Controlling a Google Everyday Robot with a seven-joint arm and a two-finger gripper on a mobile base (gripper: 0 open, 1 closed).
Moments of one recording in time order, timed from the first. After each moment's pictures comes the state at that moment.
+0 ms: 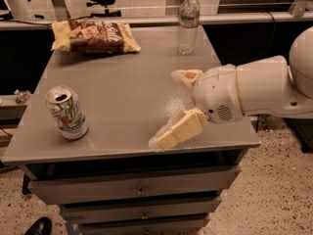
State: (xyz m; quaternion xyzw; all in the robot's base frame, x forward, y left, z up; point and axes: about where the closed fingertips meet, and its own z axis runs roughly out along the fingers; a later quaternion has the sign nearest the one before) arm 0.431 -0.018 0.928 -0.53 0.67 0.28 0.42
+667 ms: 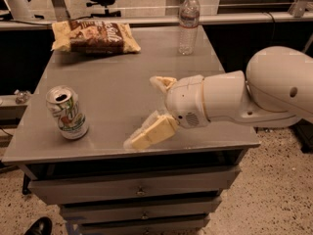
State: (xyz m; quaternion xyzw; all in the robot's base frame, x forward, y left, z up) arm 0.446 0.030 0.902 -0.53 0.66 0.31 0.44
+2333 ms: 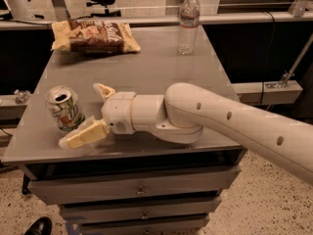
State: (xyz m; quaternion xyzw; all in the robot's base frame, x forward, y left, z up) arm 0.486 0.180 0.860 -0.49 0.58 0.41 0.51
